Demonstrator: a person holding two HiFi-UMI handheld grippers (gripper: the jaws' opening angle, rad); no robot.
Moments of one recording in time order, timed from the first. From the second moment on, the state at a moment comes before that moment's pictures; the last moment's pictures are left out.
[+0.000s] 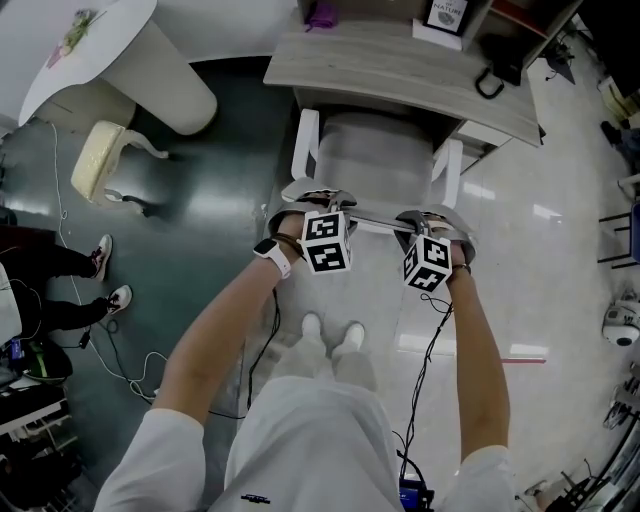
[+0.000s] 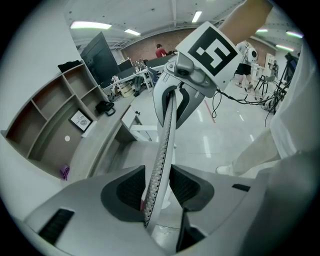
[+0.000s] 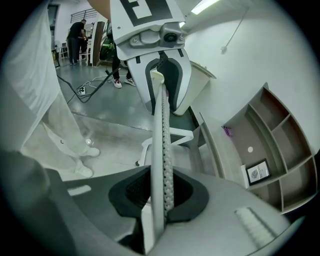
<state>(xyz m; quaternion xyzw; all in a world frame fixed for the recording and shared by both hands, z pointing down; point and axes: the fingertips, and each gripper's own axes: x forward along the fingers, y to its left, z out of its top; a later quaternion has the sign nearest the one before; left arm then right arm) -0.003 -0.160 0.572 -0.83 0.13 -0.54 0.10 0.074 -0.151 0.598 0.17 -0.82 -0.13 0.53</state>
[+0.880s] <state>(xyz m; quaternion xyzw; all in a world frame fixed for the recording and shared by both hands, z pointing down) -0.028 -0.217 0.570 -0.82 0.13 -0.55 0.09 0.049 -0.206 0.595 0.19 -0.82 -0.15 0.53</state>
